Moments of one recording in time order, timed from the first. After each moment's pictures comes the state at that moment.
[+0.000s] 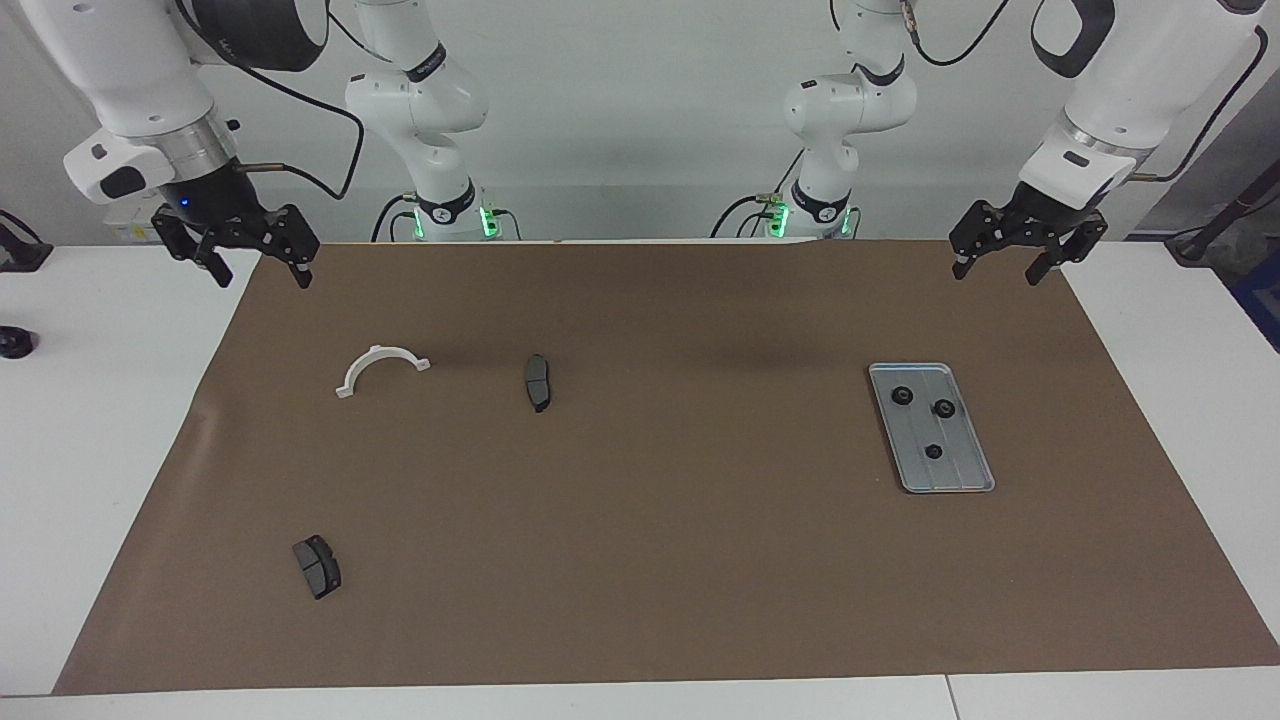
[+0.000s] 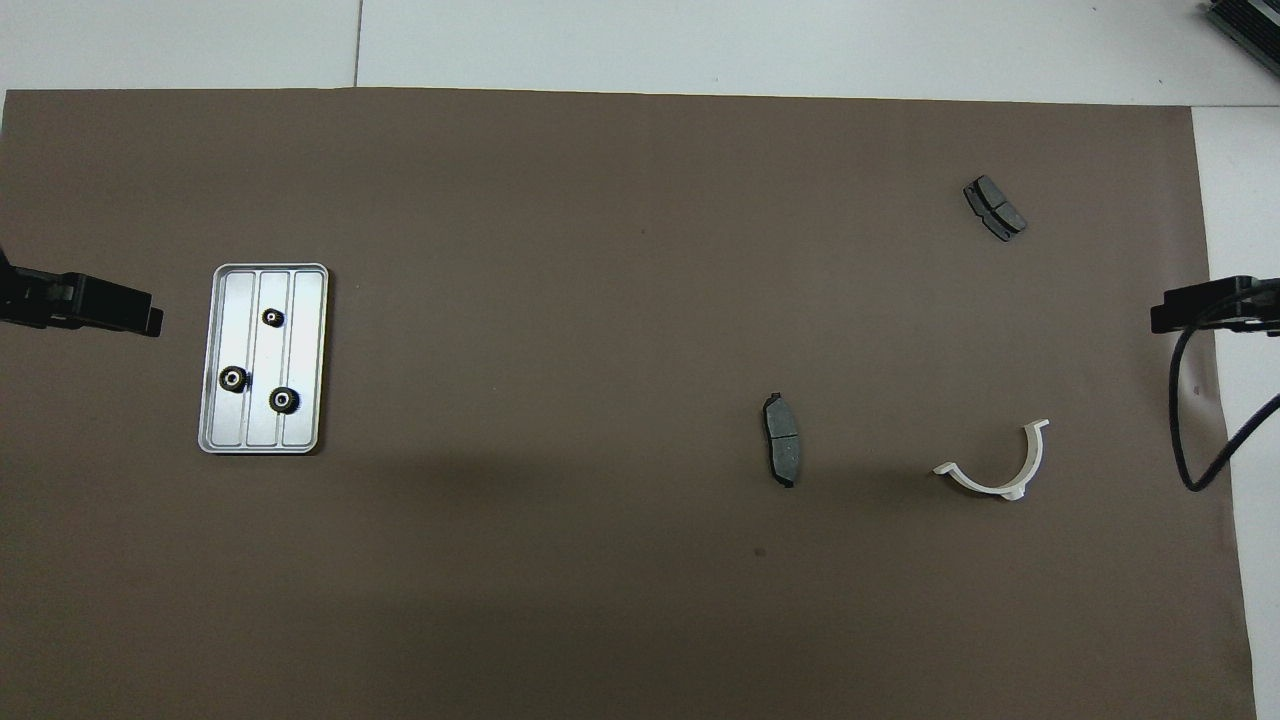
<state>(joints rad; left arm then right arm) 0.07 -0.02 -0.10 -1.60 -0.05 1.60 0.11 0.00 -0.05 -0.09 -1.66 -0.01 1.67 -0.04</state>
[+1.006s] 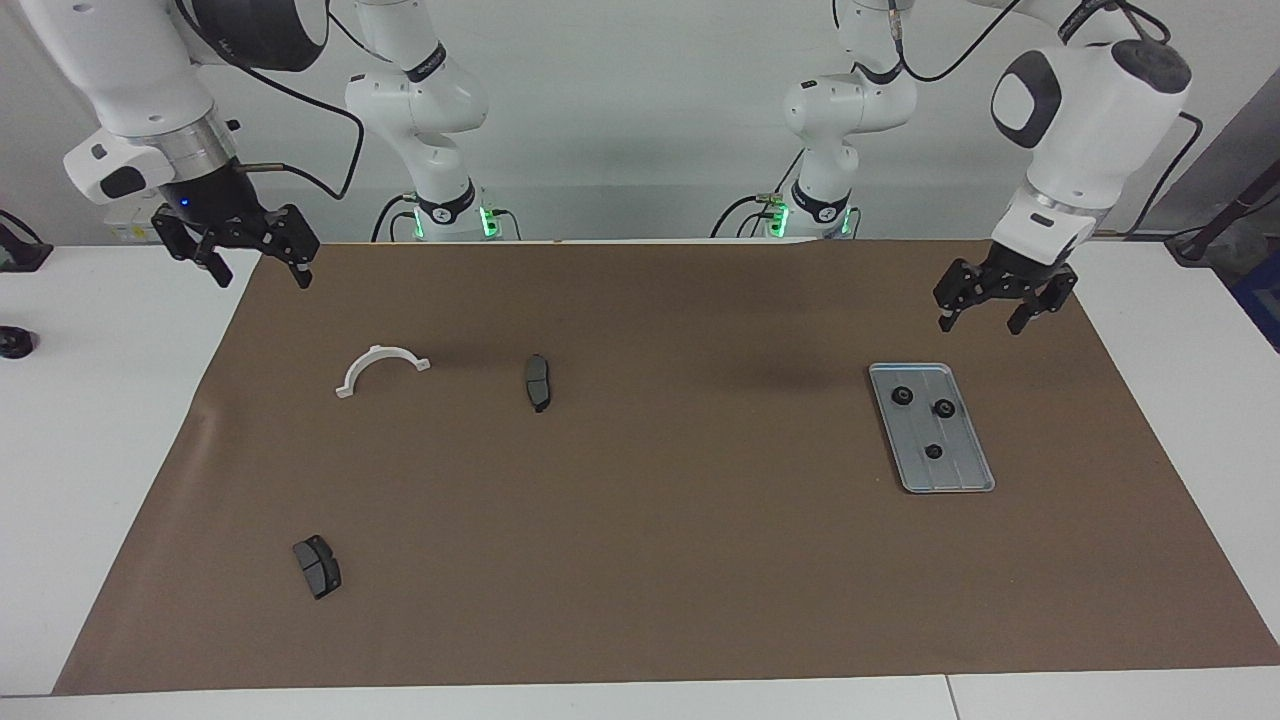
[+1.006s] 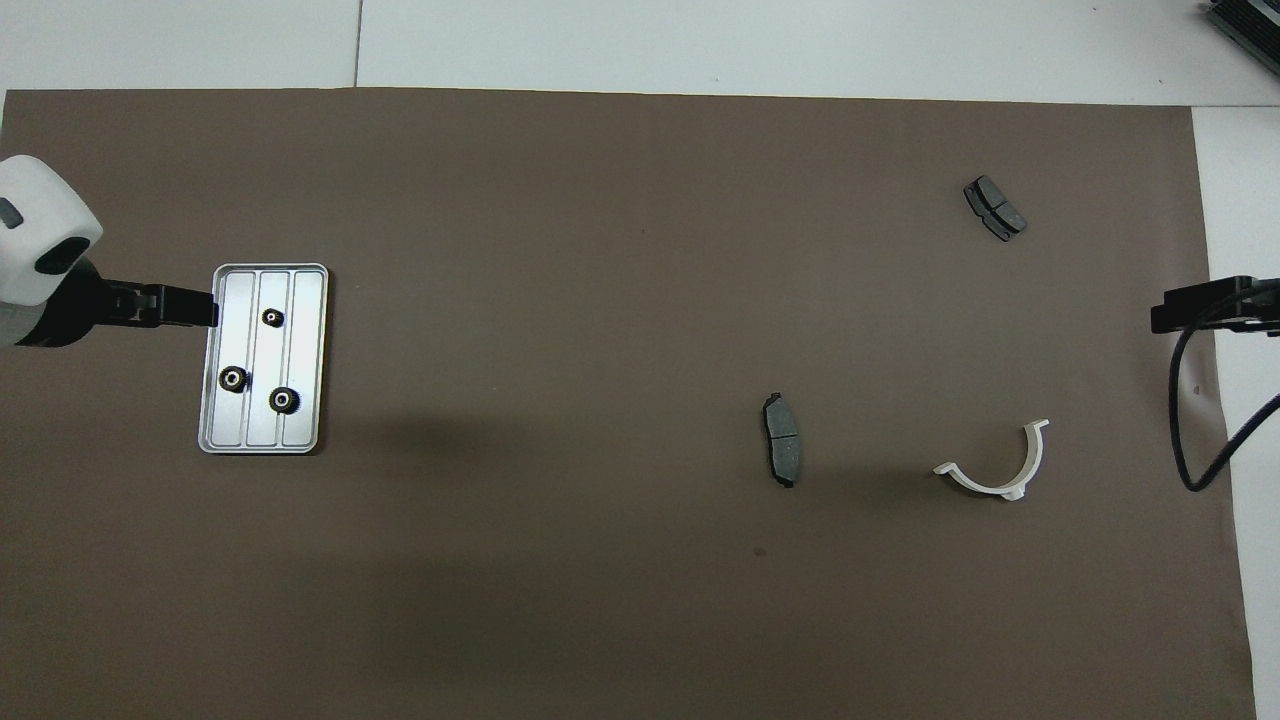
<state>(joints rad) 0.07 -0.04 -0.09 -1.92 -0.05 2.00 0.09 0.00 -0.05 -0.09 -1.66 -0.01 1.67 -0.04</state>
